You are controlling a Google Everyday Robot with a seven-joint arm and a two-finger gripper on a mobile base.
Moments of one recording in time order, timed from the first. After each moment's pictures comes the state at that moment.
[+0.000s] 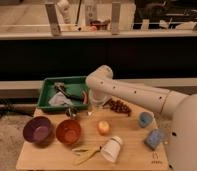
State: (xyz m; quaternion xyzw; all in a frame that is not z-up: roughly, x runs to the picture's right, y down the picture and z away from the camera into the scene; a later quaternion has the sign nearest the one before) arm -0.019 0.110 0.807 -0.31 -0.10 -0.16 0.93
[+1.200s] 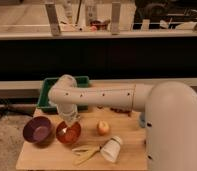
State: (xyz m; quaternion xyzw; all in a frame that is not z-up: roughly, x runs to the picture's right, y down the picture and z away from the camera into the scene) arm -0.139 0.167 0.755 -0.32 -0.17 -0.36 0.86
